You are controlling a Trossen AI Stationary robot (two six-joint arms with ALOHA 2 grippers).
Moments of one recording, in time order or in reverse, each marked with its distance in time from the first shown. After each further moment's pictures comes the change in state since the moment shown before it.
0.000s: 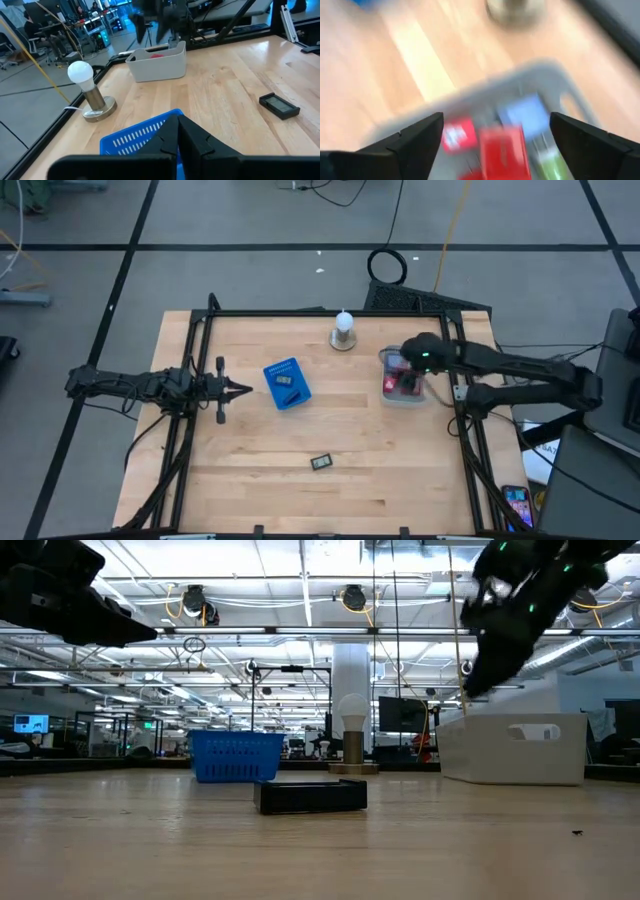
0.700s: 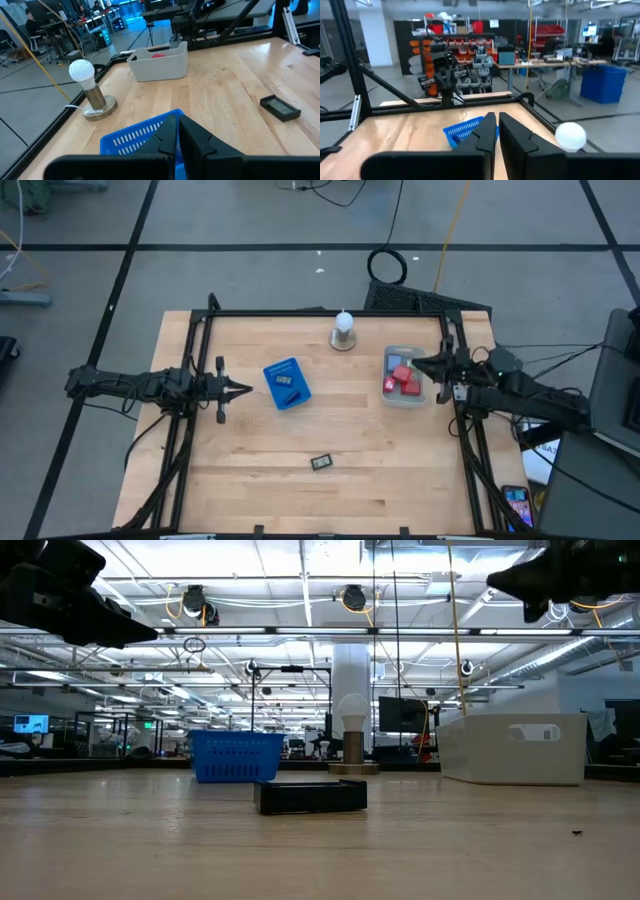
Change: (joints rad) left arm 0.000 0.000 0.000 0.001 -0.008 -0.017; right arm 0.077 -0.761 -0.295 0.498 -0.212 -0.096
